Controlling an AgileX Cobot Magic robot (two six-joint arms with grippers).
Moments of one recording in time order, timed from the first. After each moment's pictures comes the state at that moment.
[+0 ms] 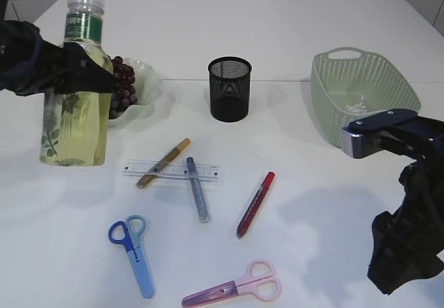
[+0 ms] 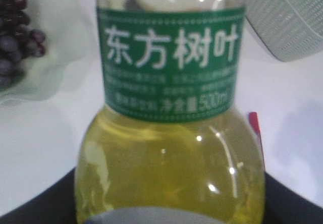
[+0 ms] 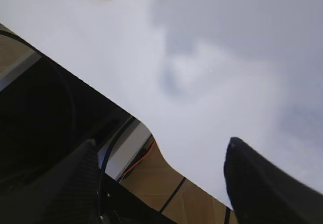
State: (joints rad) left arm -0.21 1.49 -1.01 -0.84 0.49 0.68; right arm 0.35 1.38 -0.89 0.22 1.17 -0.29
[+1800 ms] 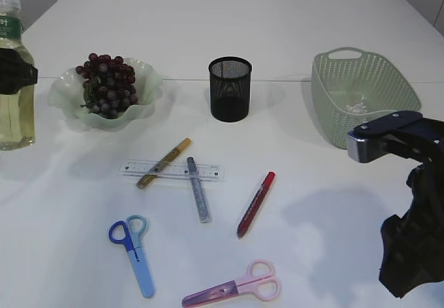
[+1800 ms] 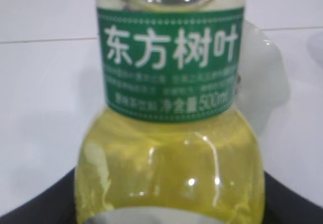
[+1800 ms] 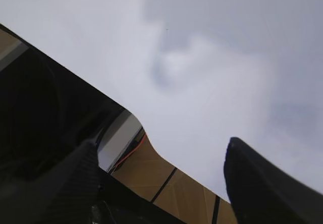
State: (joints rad) left arm -0.05 1.55 -0.92 -0.52 0.05 0.50; right arm 0.35 1.38 -0.89 0.17 1.19 -0.27
